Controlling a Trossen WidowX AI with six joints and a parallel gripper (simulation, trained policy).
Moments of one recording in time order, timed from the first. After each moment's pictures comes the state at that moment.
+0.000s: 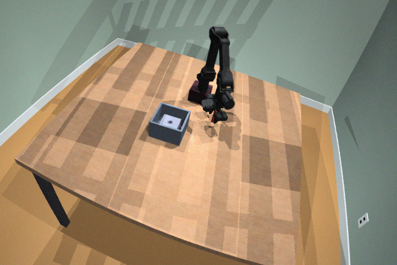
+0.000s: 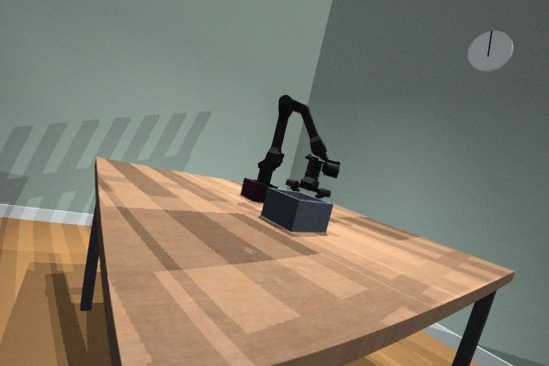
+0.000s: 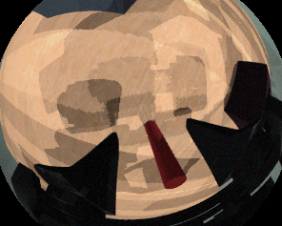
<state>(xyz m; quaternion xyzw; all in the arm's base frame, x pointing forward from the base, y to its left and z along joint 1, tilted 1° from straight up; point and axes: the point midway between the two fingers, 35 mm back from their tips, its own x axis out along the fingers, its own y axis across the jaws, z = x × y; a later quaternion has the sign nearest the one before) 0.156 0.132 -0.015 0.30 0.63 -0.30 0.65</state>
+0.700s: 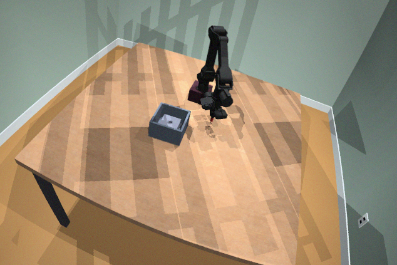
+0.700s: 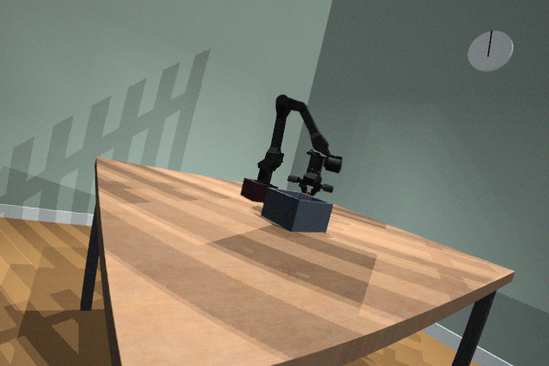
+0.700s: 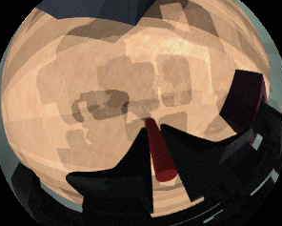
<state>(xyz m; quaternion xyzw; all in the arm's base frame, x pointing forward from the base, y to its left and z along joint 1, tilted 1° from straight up) 0.170 0.127 0.005 0.30 0.63 -0.29 0.65</state>
